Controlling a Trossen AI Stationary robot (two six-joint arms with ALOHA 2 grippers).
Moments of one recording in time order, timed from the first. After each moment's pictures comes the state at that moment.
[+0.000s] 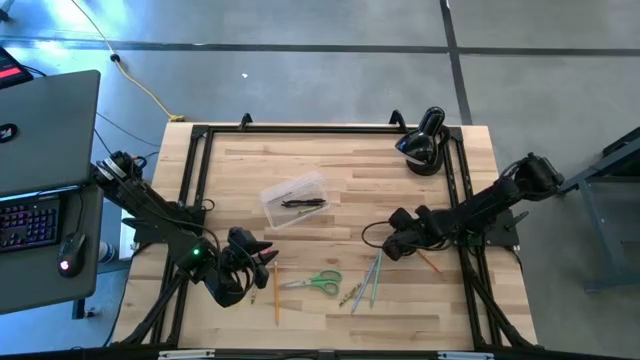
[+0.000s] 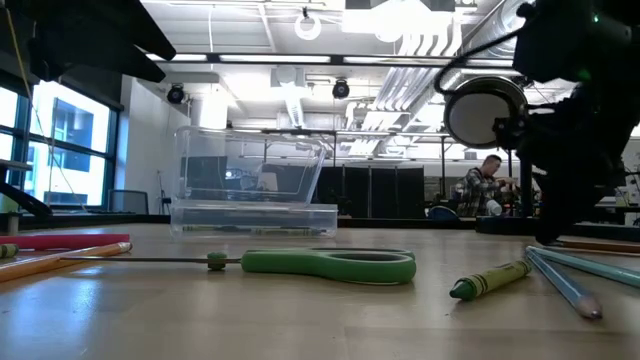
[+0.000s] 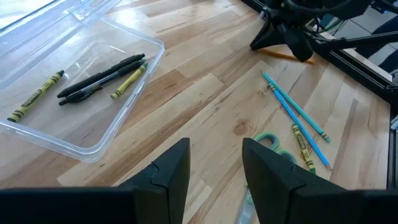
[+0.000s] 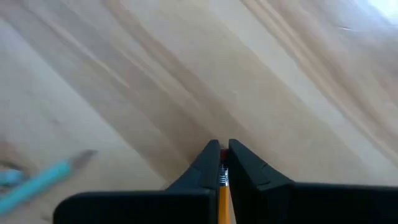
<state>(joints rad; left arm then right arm) -0.77 1.37 0.86 -0.52 -0.95 -1.35 0.34 1.42 0.58 -0.54 0.38 1.12</state>
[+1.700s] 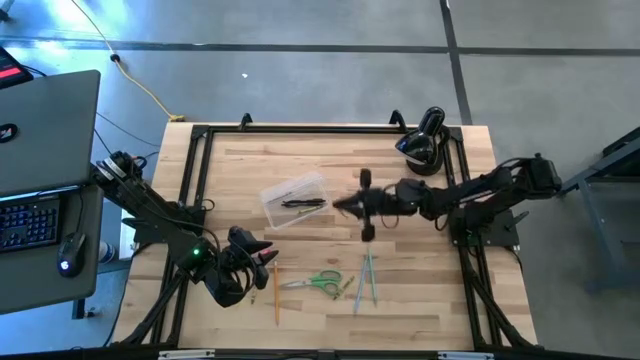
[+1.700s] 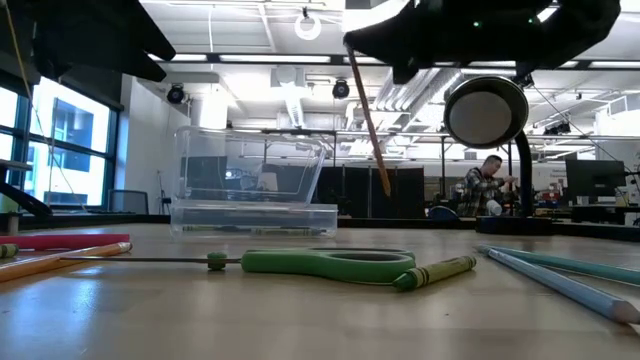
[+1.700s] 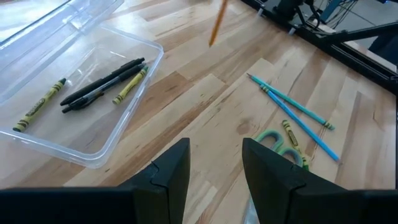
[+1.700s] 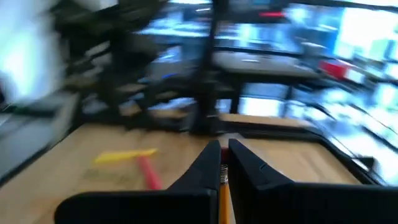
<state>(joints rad) -0.77 1.37 0.86 -0.53 -0.96 -1.30 0.03 1.42 0.58 0.86 -0.01 -0.10</state>
